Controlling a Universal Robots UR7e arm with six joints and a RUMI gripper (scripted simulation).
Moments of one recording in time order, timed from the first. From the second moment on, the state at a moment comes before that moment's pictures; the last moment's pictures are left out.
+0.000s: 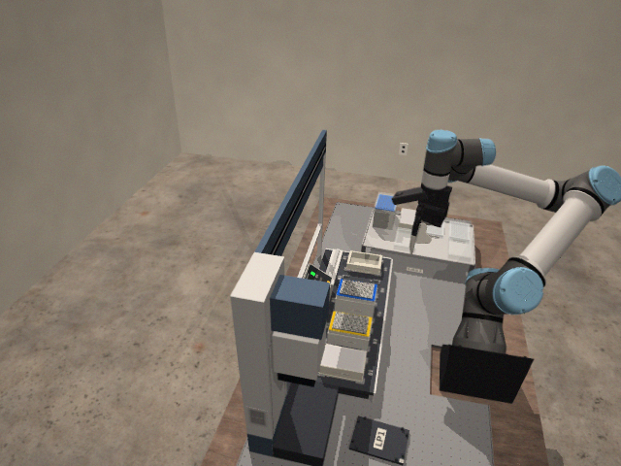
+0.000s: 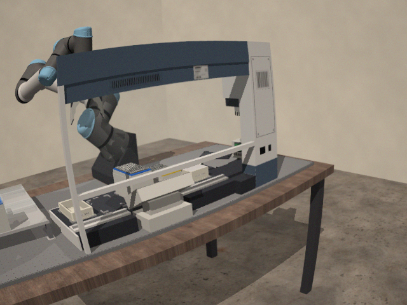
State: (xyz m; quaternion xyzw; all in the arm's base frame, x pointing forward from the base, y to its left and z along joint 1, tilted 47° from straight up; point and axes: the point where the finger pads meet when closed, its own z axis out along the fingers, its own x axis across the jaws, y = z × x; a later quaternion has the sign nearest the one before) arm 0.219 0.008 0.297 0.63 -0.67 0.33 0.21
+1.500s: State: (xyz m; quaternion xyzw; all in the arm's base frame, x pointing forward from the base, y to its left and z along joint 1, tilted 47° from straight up) arm 0.200 0.111 0.188 0.66 -0.64 0.32 0.23
